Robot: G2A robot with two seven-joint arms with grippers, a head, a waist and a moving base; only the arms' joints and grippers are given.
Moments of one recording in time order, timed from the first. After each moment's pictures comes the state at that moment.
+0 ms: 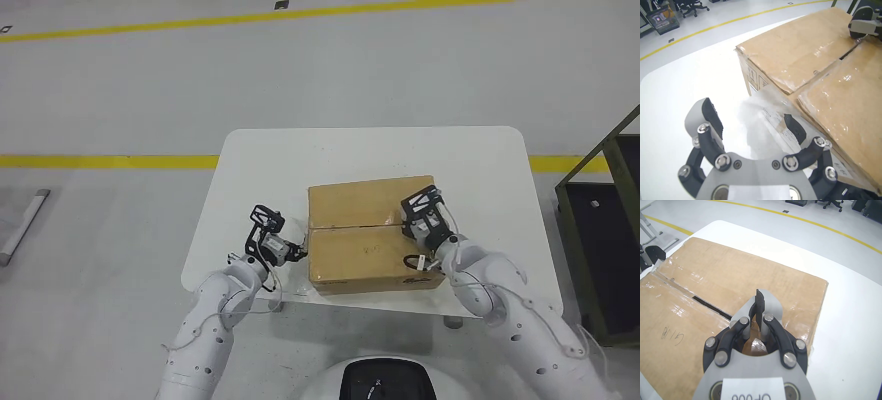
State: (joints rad) left arm 1.07 -1.16 -1.23 -1.38 1.21 -0.43 -0.18; right arm -1.19 -1.29 1.21 -1.64 -1.24 -0.06 0.40
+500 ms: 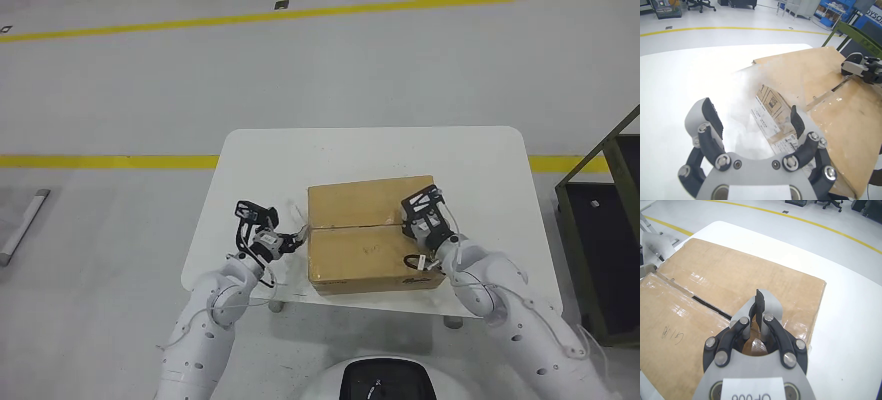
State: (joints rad) left arm 1.07 -1.17 -1.25 -1.37 0.97 -0.45 -0.19; right arm -1.19 -1.29 1.21 -1.65 -1.24 -0.06 0.41
